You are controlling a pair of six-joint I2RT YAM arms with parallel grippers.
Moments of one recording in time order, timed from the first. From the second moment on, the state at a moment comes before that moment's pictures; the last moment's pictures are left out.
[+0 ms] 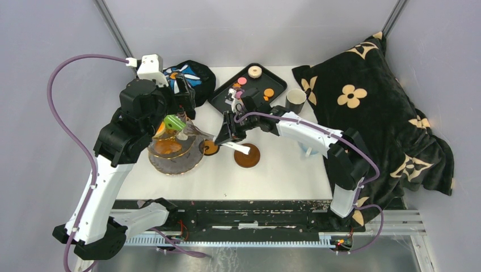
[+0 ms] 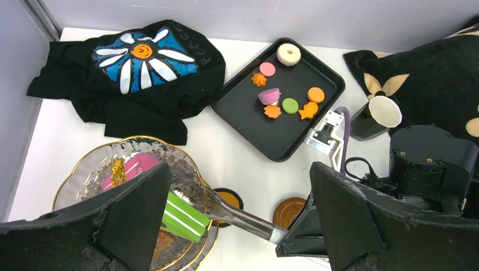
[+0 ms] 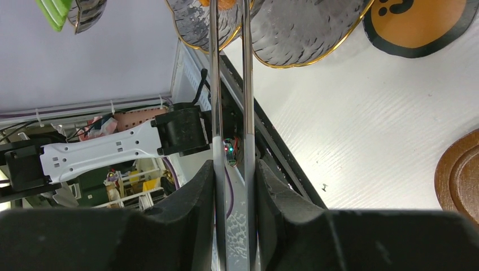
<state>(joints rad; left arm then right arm) -0.51 1.05 1.58 -0.81 -0.38 -0.29 0.77 1.83 1.44 -0.27 -0.70 0.77</state>
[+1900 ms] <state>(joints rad) -0.51 1.15 1.56 -0.83 -0.04 -0.29 0.52 1.77 1.66 -0.81 -0.08 0.30</state>
